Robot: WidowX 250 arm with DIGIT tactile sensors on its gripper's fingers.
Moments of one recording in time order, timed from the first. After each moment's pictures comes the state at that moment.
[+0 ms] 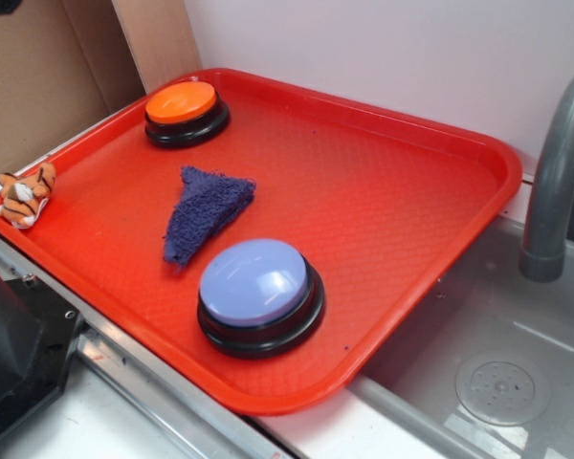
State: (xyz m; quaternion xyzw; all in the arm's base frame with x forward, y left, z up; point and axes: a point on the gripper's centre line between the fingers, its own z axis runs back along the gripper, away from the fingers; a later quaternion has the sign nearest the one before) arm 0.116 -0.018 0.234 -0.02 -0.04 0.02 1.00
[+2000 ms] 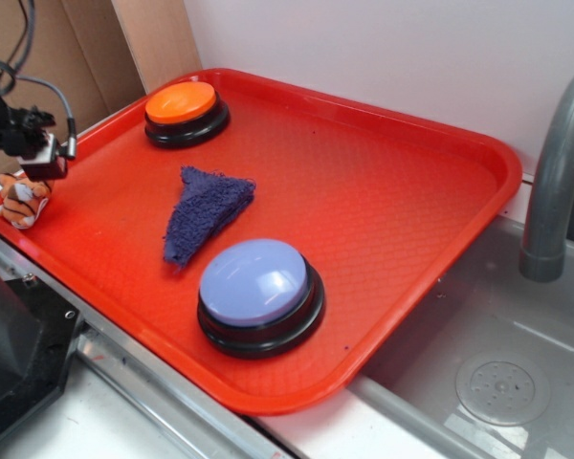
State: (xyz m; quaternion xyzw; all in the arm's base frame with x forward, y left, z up) arm 0.122 0.150 0.049 0.14 -0.13 0.41 0.89
